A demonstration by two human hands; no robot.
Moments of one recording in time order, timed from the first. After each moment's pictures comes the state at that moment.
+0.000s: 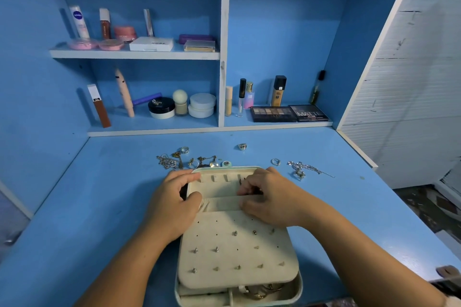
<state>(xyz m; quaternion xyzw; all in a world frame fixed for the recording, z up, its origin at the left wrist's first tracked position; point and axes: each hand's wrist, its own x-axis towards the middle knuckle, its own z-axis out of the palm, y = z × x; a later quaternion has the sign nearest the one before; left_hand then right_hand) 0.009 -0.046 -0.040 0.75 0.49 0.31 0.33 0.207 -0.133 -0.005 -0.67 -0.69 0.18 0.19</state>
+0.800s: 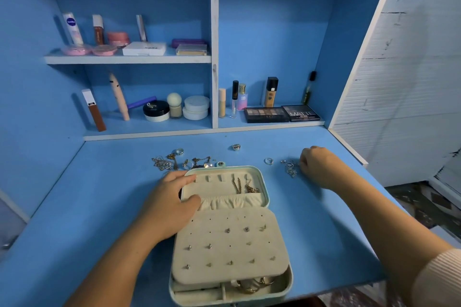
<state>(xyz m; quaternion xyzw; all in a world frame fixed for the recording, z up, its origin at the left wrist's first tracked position) 0.005 -0.047 -0.027 0.80 0.48 0.20 0.31 0.333 -0.120 -0.018 -0.85 -0.52 0.03 0.05</state>
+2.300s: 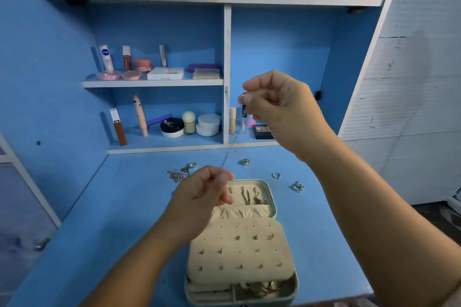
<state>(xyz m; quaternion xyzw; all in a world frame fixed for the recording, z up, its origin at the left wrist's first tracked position) 0.016 -0.095 0.036 0.71 0.35 0.36 0.50 0.182 -0.134 0.146 -0.54 -0.57 0.19 0.59</state>
